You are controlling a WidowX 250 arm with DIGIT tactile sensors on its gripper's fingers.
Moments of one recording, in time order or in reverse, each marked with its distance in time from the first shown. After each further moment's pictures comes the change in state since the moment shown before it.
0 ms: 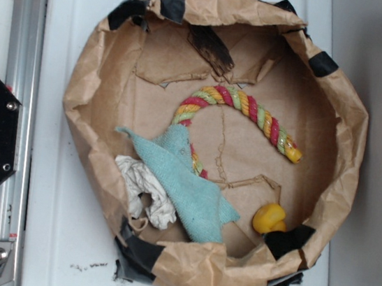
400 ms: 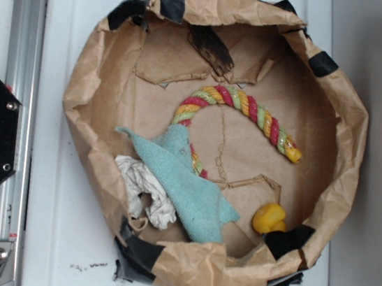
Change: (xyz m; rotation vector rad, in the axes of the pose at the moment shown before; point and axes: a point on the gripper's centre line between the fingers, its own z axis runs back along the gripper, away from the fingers) arm 0.000 0.000 -0.004 0.002 0.004 -0.004
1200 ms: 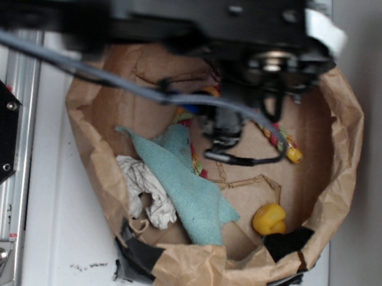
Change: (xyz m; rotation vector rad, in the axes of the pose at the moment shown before) arm 0.168 0.042 -0.172 0.103 0.066 -0.370
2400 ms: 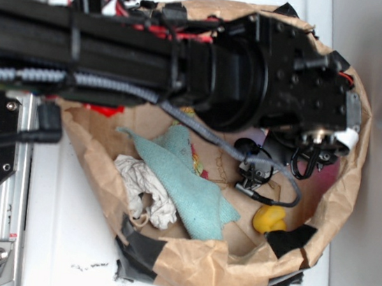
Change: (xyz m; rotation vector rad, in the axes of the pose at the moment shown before) arm 0.044 -0.040 -0.067 -0.093 -0.106 -0.259
